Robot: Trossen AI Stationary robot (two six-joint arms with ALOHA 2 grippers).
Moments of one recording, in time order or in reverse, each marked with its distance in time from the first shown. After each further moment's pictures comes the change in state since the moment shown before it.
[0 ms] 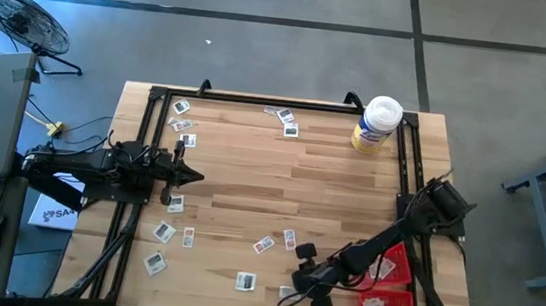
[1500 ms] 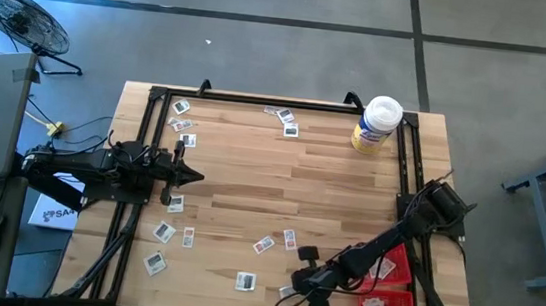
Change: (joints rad) left arm 0.000 0.000 0.000 0.000 0.000 0.000; right arm 0.001 0.030 0.022 -0.105 0.041 0.109
